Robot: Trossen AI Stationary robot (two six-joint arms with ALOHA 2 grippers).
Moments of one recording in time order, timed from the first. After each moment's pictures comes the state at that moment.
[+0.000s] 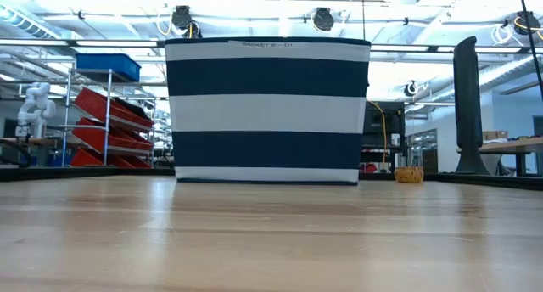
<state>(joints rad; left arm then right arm) -0.22 0.35 0.86 -0.55 -0.29 0.14 -0.06 1.13 1.88 -1.16 0.34 0.19</state>
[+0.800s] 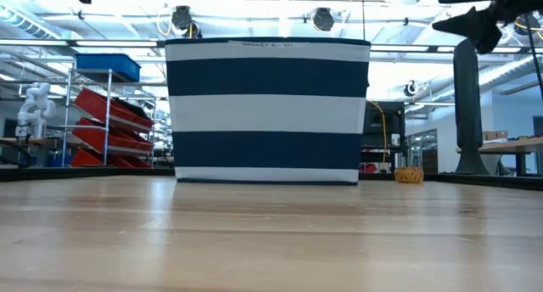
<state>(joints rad) -0.22 0.16 0.56 -0.31 -0.40 0.24 0.03 0.19 0.55 -0.46 0.35 0.32</state>
